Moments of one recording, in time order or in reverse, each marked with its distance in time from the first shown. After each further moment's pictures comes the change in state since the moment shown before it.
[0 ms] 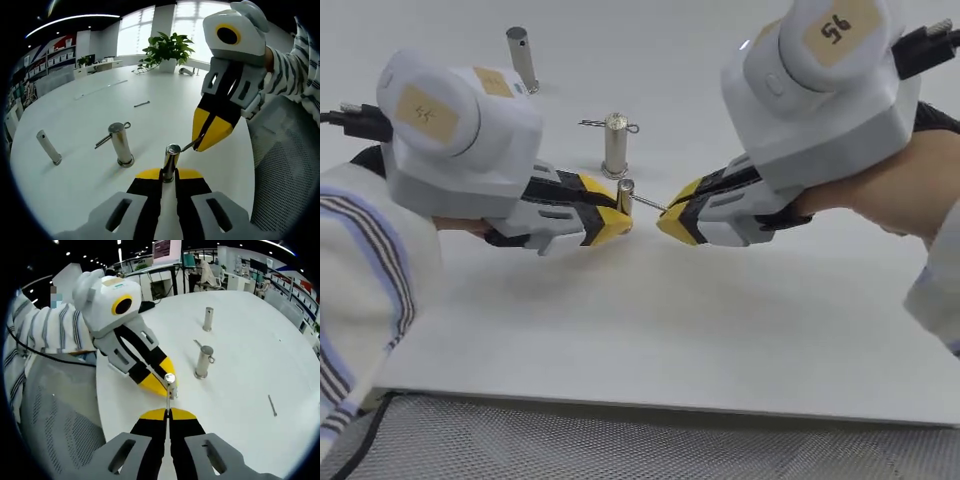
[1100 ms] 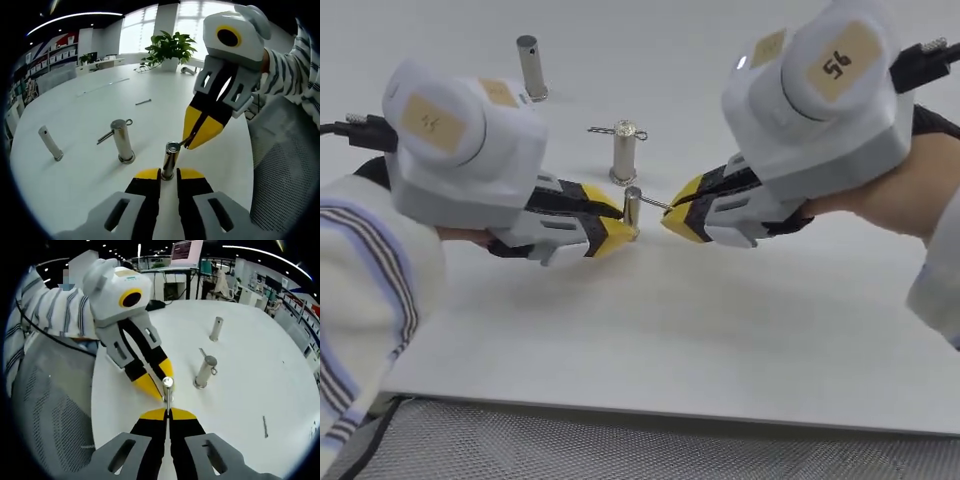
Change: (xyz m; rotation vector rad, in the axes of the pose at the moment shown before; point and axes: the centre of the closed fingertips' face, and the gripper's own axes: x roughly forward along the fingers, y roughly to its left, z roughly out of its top) left arm -0.003 -0.003 0.000 -0.017 0.006 0.008; right arm 0.006 -0.003 0.008 -0.188 -0.024 0.016
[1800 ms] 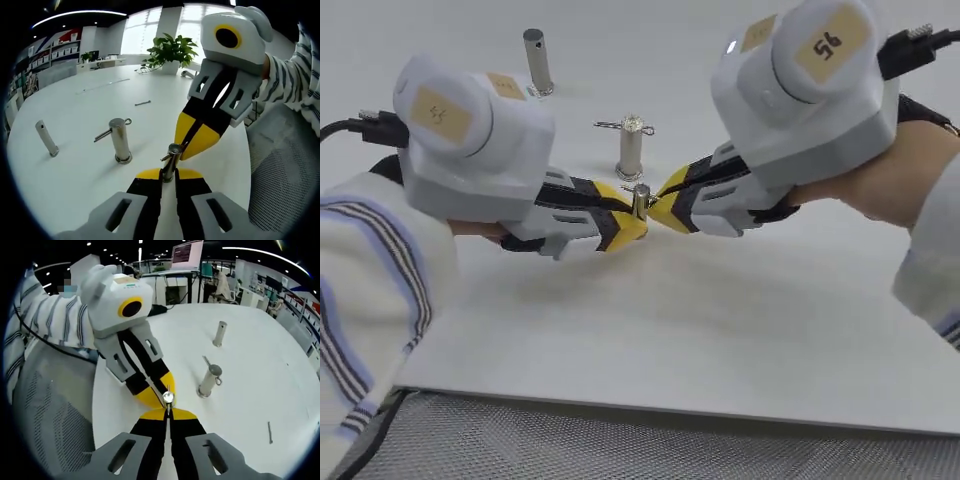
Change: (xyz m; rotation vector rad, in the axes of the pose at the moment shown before) left arm 0.003 -0.002 0.000 -0.054 -0.024 -0.021; right arm 0.008 0.002 0.012 0.025 -0.036 0.021
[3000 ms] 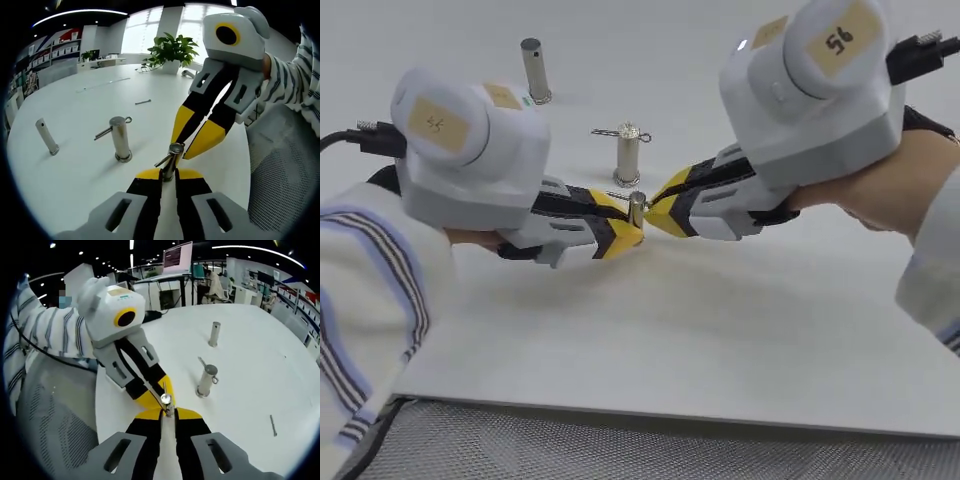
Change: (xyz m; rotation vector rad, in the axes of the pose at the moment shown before) left arm -0.001 -0.001 -0.002 -0.005 0.007 0.001; right arm -0.002 0.000 0.004 0.085 -0.036 -0.007
